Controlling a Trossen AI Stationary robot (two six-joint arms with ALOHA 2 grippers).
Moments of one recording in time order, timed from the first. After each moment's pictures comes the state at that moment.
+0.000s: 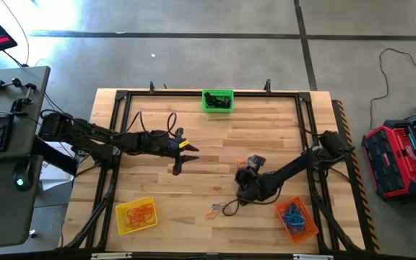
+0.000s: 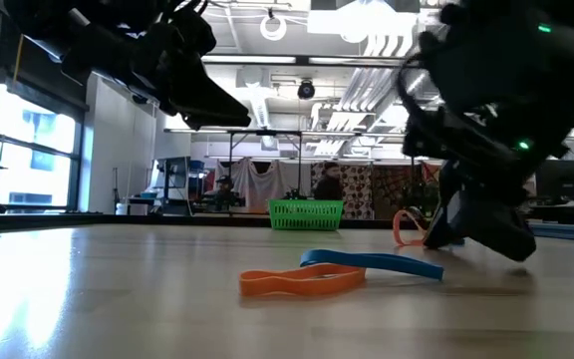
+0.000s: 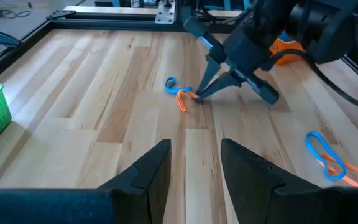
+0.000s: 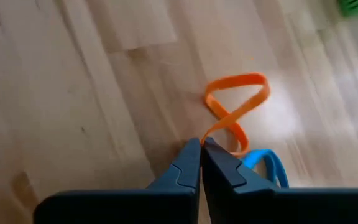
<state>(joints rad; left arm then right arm) 0.00 1.34 0.54 0.41 -0.01 -0.01 0.47 1.90 0.93 -0.55 0.73 0.74</state>
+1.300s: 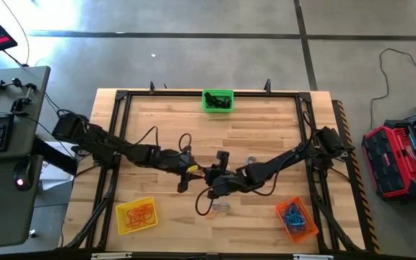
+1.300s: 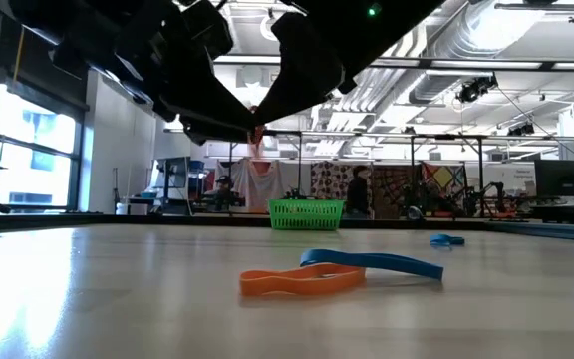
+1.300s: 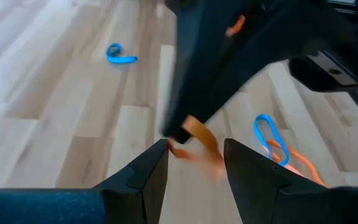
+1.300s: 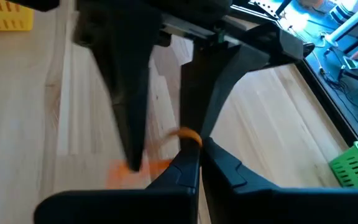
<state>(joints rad) -0.19 1.52 0.64 0.38 -0.09 -0.19 0.34 1.90 1.26 -0.09 0.67 0.07</state>
